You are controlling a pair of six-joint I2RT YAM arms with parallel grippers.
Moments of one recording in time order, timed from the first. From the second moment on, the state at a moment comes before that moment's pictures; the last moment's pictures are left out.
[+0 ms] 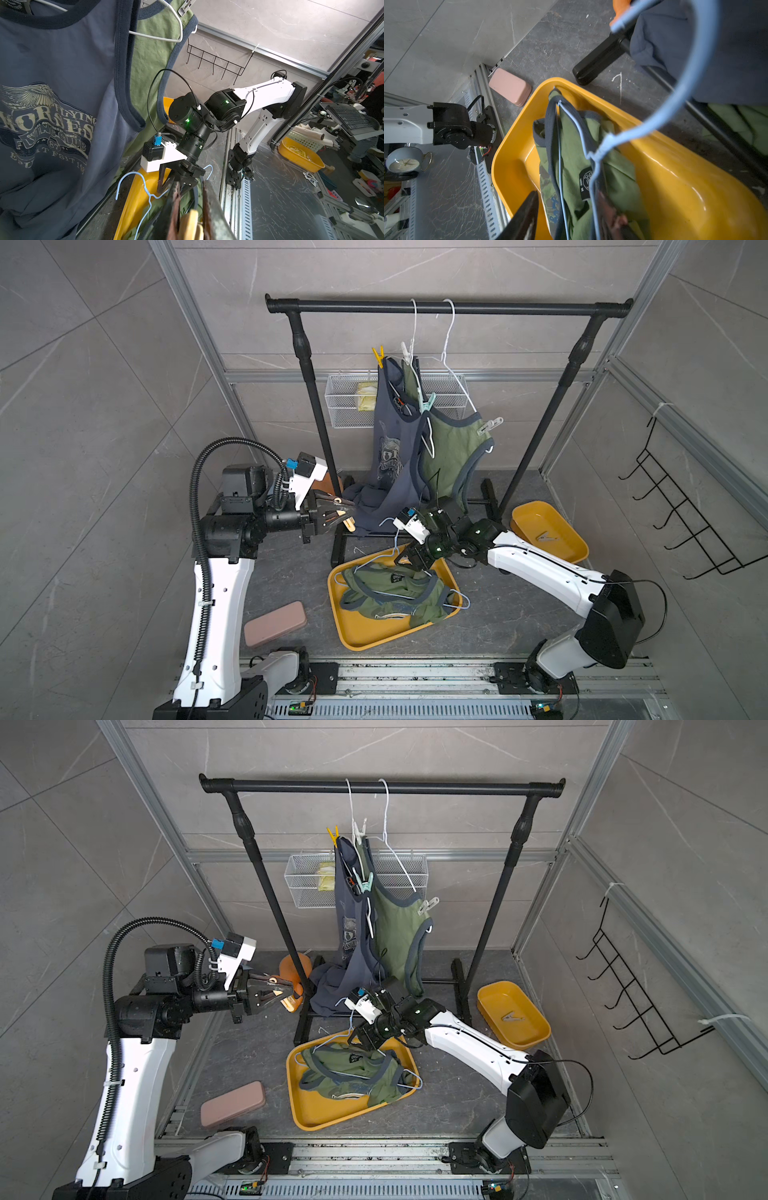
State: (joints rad) left arm -0.04 1.16 1.61 -1.05 1.27 0.31; right arm 0.75 1.56 1.29 -0.57 -0.48 0.05
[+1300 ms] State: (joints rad) left arm -0.14 1.21 1.53 -0.89 1.44 0.13; right arm 1.00 1.48 1.49 -0.17 -0.44 0.26
